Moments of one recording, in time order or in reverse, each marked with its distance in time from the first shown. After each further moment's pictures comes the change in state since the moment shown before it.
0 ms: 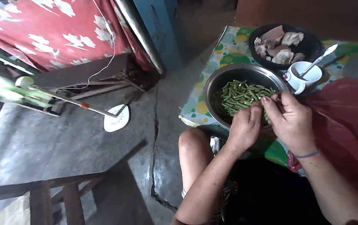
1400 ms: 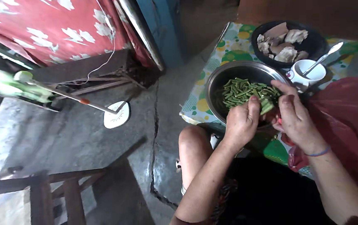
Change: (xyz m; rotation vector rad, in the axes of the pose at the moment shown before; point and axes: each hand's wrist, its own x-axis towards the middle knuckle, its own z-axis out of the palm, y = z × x) left_hand -0.002 -0.005 -0.007 0.116 0.165 0.161; right_hand -0.001 0.018 -0.010 0.302 -0.270 0.154
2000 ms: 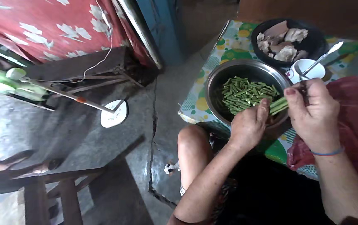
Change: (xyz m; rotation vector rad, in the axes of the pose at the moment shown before) left_hand -0.001 0.010 0.006 0.065 -0.194 -0.158; right_hand 0.006 -0.013 -0.013 -0.357 0.287 -0.184
